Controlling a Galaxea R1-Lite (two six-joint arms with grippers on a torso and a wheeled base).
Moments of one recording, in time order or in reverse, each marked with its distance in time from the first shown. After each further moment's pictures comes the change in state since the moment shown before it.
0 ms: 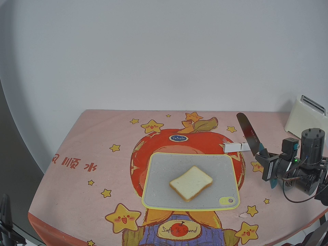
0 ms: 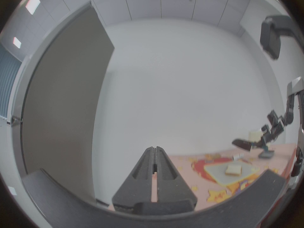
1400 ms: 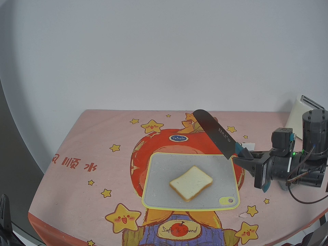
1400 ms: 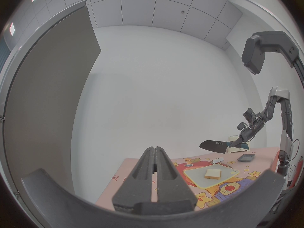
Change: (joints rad) left arm 0.000 0.000 0.000 -0.016 -0.199 -0.048; right arm 0.215 -0.077 -0.276 0.393 0.180 -0.027
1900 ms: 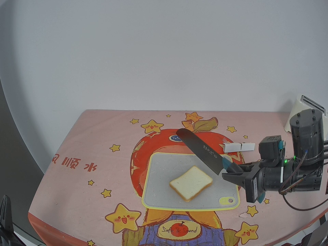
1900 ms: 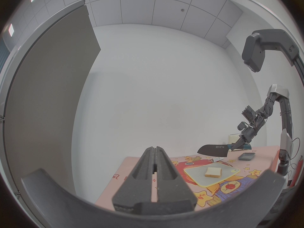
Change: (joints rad) left arm 0.001 0.000 0.000 0.013 0.000 0.006; right arm 0.098 0.037 -0.069 0.141 0.000 -0.012
